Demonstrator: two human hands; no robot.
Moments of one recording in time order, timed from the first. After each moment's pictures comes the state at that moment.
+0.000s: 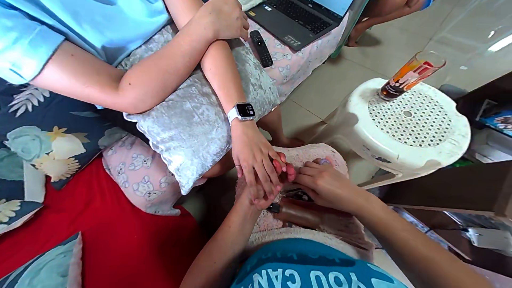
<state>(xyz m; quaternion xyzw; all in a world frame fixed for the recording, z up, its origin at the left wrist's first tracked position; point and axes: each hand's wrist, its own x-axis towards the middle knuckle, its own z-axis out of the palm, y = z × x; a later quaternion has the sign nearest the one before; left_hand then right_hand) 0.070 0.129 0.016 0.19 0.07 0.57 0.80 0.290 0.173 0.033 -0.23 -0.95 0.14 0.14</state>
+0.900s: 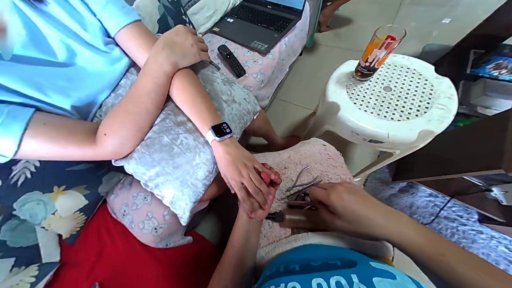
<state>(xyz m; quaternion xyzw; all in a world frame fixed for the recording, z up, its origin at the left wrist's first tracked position) 0.069 0.137 0.012 0.15 0.09 0.60 0.78 0.314 0.118 0.055 -0.40 -0.88 0.25 0.11</state>
